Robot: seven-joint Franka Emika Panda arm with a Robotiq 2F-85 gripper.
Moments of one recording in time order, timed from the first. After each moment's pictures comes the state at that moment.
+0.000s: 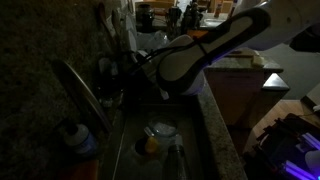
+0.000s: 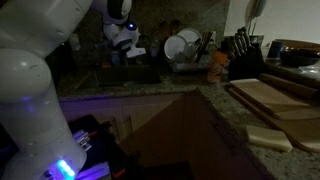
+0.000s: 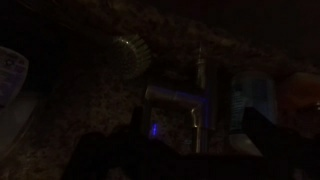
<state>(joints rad) 0.12 0.83 0.72 -1.68 0.42 3.18 -1.30</state>
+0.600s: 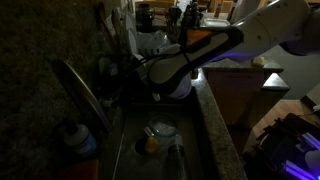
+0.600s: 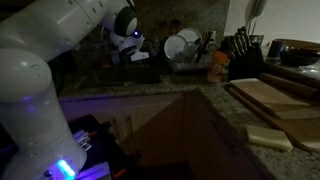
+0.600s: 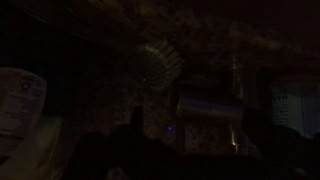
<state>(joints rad) 0.13 1.00 0.74 -1.50 0.35 3.20 -1.29</state>
